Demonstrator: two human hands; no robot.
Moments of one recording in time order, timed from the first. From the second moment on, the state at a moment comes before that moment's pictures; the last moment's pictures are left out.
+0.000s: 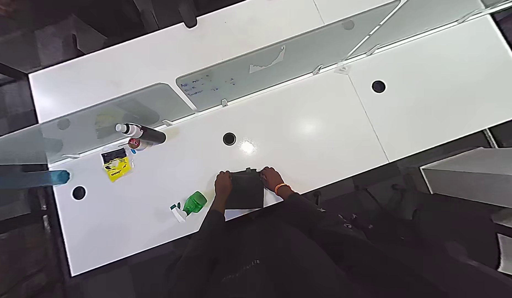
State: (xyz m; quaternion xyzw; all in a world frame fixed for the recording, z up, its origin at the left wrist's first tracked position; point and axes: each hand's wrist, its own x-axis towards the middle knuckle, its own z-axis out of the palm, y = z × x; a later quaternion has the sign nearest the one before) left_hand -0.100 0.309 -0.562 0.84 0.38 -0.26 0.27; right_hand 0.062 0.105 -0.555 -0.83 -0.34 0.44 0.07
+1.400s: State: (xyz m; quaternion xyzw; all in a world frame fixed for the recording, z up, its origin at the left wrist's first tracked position) left_hand -0.273 0.245 -0.546 0.76 0.44 -0.33 0.35; right_hand -0.049 0.191 -0.576 -0.75 -0.52 0.41 -0.05
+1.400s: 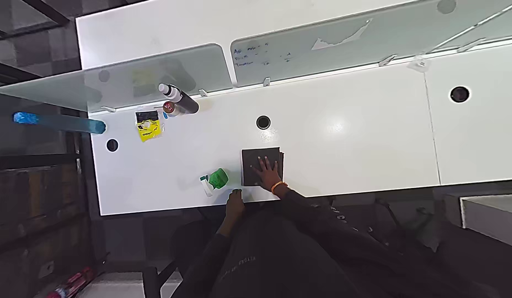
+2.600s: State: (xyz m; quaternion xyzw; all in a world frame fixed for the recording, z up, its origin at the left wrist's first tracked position) left_hand -0.173 0.248 -0.551 0.85 0.33 -0.29 0.27; right_hand 0.080 -0.010 -0.564 -0.87 -0.36 0.34 -0.04
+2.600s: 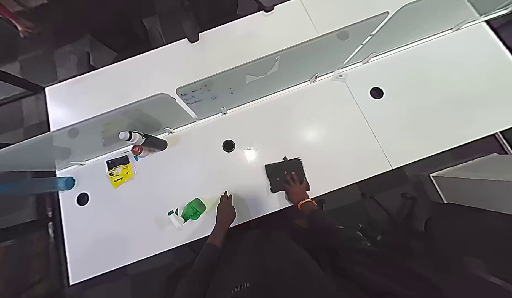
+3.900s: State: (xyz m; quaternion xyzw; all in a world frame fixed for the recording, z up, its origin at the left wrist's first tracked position) left_hand -0.089 0.274 -0.542 0.87 0.31 -0.29 0.26; right_hand 0.159 0.092 -0.580 -0.86 -0.39 0.32 0.10
